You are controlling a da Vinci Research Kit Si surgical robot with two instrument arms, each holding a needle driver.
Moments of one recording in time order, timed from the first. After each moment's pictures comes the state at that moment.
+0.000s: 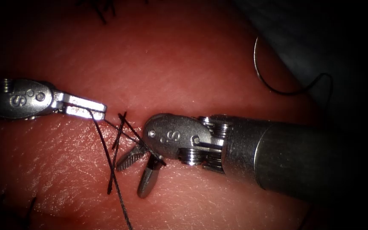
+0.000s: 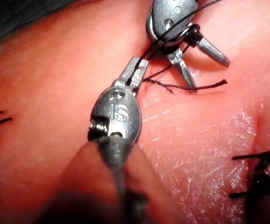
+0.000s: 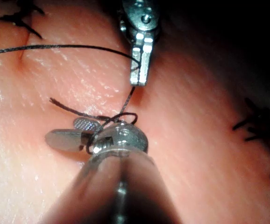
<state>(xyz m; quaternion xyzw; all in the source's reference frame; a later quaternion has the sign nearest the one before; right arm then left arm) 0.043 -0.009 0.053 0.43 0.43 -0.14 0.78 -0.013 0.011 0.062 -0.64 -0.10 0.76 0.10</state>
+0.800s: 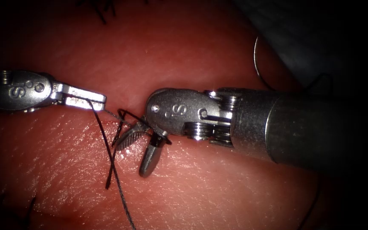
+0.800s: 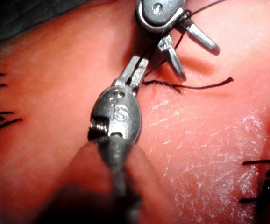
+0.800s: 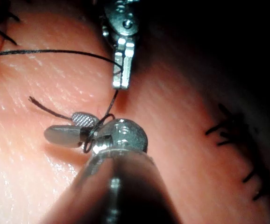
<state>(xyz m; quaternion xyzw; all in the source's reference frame) 0.043 -0.005 0.051 0.42 0.46 -0.16 0.77 -0.013 0.012 0.061 -0.65 -0.09 0.75 0.11</state>
